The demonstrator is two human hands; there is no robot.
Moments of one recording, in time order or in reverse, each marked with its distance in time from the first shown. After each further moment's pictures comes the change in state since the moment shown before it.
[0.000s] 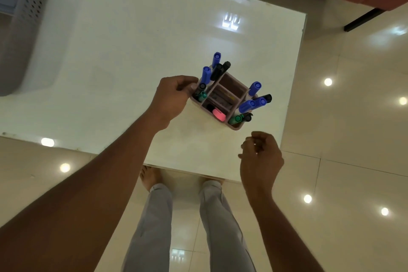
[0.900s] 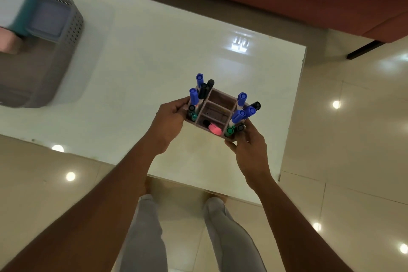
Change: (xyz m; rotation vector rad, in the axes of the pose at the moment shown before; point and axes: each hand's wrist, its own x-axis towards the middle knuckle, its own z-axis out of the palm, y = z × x) left_hand -0.027 0.007 -0.026 -0.110 -0.005 -0.064; right_hand 0.023 -0.060 0.010 0.159 -0.542 -0.089
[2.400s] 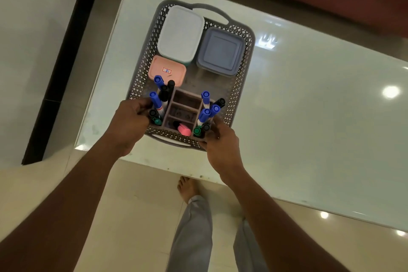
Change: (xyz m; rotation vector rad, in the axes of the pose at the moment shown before) left_hand 0.039 -0.041 -0.545 0.104 0.130 -0.173; right_hand -0.008 -0.113 0.538 -0.157 -0.083 0.099
